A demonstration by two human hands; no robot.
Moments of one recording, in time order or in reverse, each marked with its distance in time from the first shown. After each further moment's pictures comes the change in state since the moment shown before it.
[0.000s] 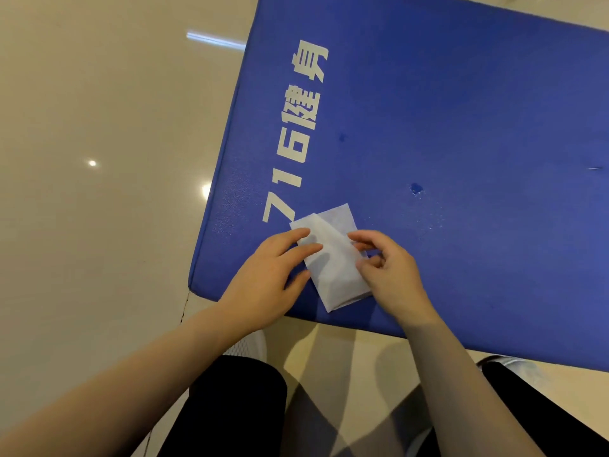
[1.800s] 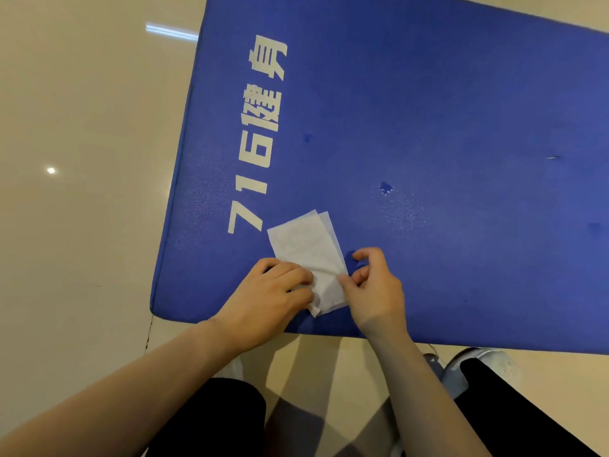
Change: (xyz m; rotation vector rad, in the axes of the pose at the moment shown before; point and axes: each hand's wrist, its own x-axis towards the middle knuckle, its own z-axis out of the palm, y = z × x) left_hand 0.025 -0.015 0.046 0.367 0.026 0.574; right_hand 0.000 0.033 0.002 -0.209 0.211 0.198
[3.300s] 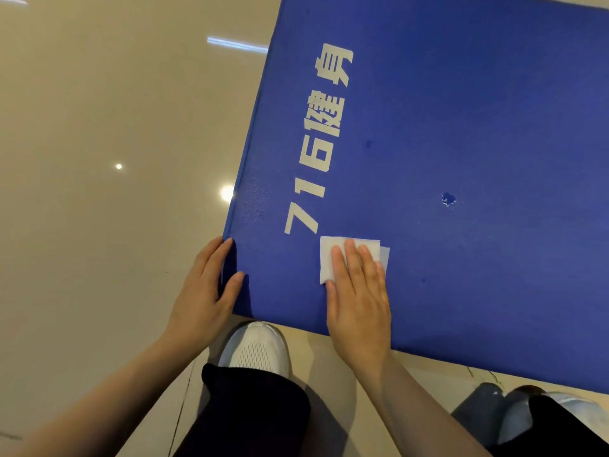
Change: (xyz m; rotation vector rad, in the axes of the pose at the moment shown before) left_hand -0.100 -0.045 -0.039 -0.408 0.216 -0.995; right_hand -0.014 -0.007 0.089 -0.560 0.163 -0.649
